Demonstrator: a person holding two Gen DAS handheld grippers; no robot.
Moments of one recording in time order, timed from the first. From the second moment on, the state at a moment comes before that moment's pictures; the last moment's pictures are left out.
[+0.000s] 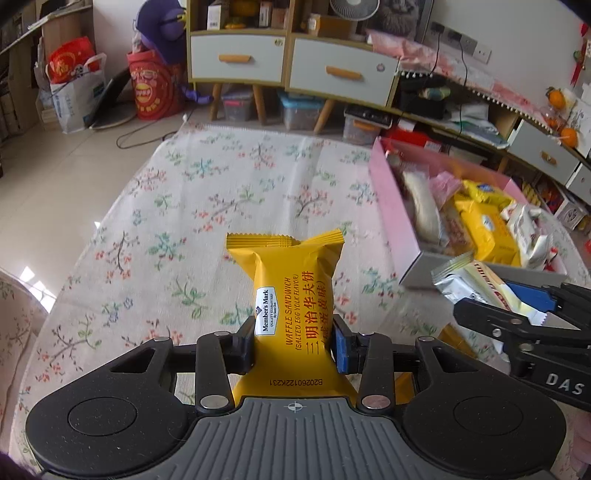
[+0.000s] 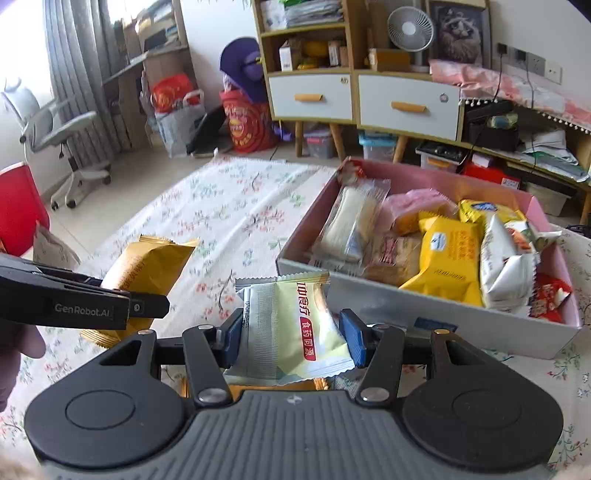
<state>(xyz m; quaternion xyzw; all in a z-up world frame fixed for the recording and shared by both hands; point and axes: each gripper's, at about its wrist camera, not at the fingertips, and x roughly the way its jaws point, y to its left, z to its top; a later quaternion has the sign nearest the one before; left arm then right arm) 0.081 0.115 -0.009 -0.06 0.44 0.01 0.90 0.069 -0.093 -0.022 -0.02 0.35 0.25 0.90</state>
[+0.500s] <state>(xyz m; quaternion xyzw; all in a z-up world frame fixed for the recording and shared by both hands) 0.100 0.078 0.010 -0.09 0.41 -0.03 0.91 0.085 -0.148 -0.008 0.05 0.32 0.18 0.93</state>
